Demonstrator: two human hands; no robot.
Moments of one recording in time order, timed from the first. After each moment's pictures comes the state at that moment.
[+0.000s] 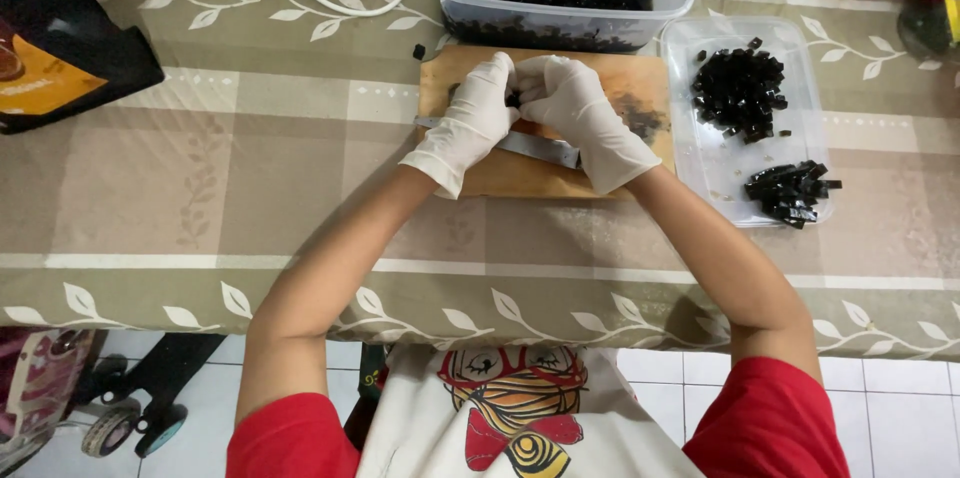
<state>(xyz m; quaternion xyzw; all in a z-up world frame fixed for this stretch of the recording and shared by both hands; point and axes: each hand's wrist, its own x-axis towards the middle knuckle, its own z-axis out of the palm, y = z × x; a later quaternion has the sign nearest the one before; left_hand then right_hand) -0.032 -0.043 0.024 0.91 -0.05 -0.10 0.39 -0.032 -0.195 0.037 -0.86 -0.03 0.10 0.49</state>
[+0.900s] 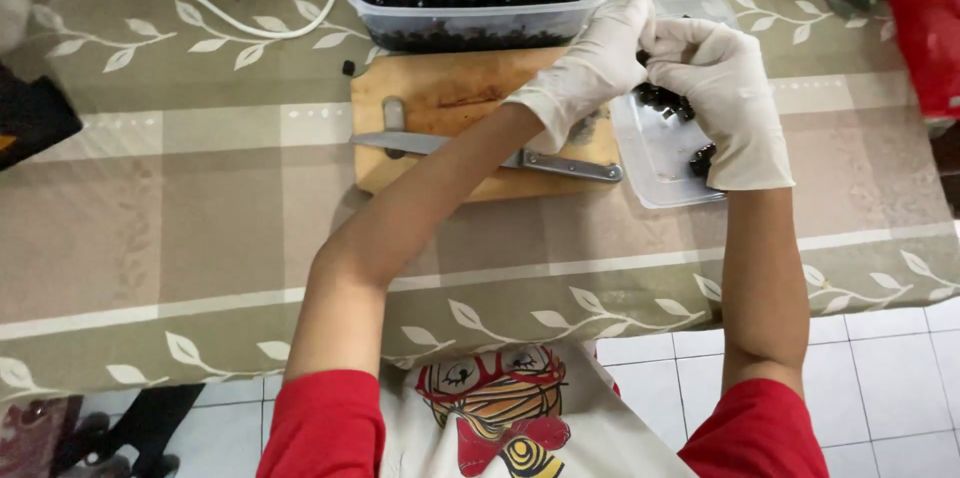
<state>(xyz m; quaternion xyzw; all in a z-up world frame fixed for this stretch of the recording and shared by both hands) 0.034 -0.289 0.025 0.82 -0.29 0.05 0.49 -0.095 -0.381 0.133 -0.86 0.01 -0.07 0.51</state>
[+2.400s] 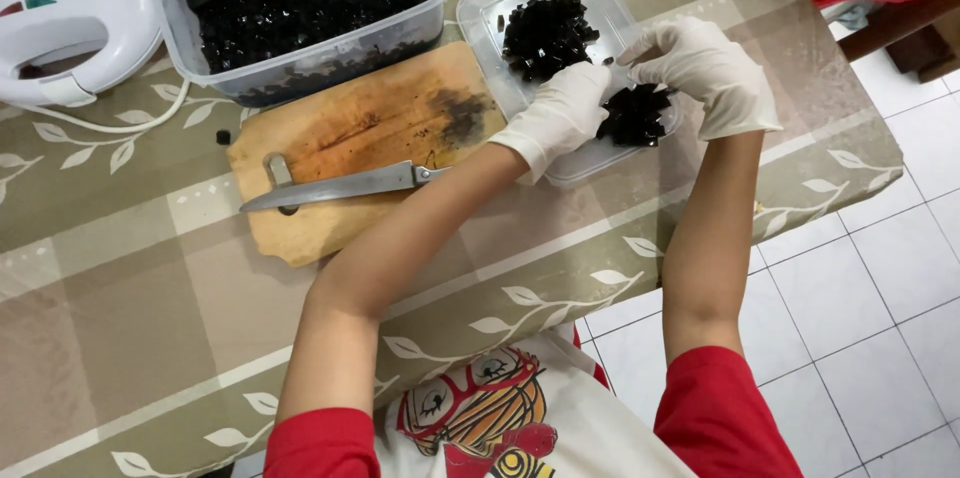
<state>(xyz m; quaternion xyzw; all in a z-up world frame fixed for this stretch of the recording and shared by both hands) -0.062 -0.382 0.002 0.85 -0.44 -0.14 0.25 -0.135 -0.533 0.110 -0.93 0.17 0.10 0.32</state>
